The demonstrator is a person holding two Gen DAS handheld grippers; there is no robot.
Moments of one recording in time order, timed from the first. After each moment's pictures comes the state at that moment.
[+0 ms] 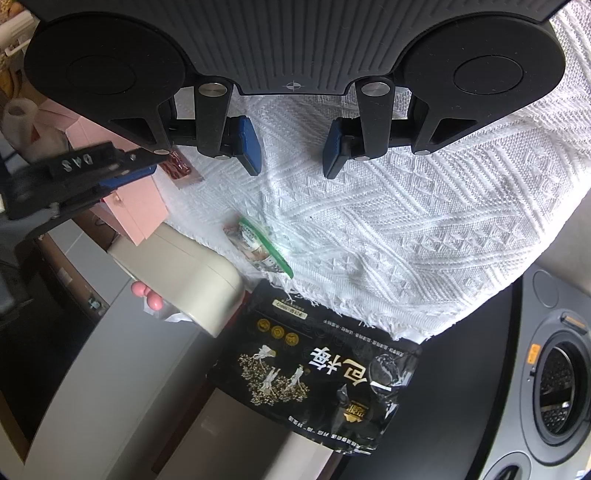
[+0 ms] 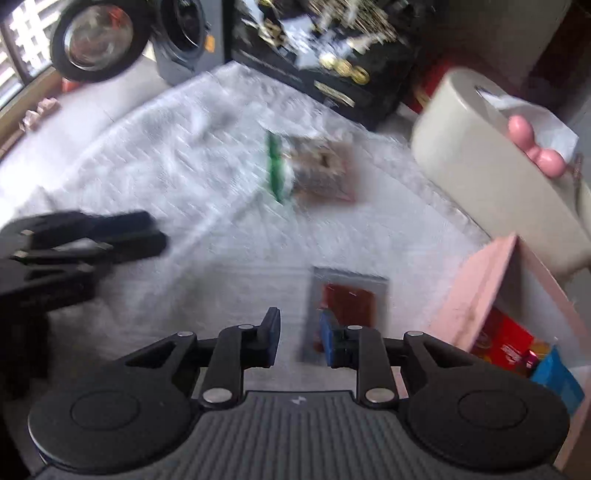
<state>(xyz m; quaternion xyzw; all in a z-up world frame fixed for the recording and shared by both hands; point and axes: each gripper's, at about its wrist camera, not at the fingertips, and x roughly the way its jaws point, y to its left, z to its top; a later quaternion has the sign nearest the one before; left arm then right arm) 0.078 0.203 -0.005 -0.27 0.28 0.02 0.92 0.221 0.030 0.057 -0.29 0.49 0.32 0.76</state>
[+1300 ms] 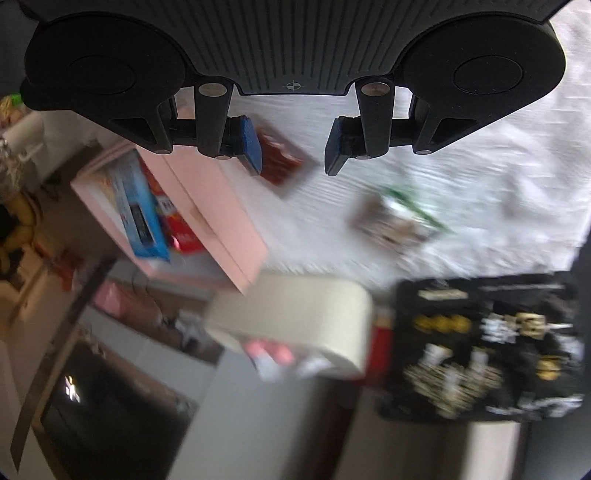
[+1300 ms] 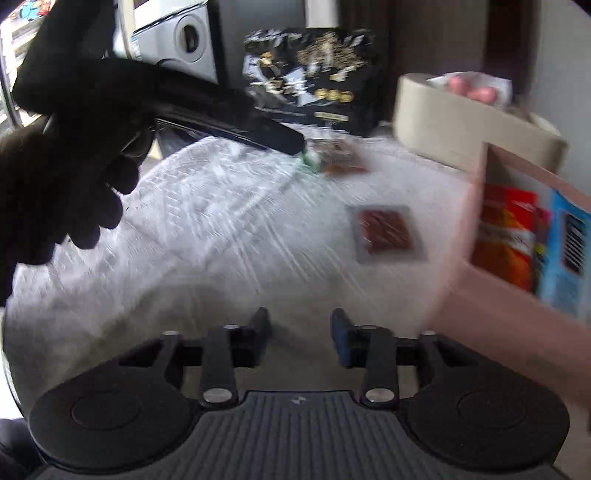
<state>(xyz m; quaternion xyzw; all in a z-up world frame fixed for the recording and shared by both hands) 0.169 0.131 0.051 -0.11 0.37 -0.13 0.91 0.101 -0.065 0.024 -0.14 0.36 0.34 0.86</state>
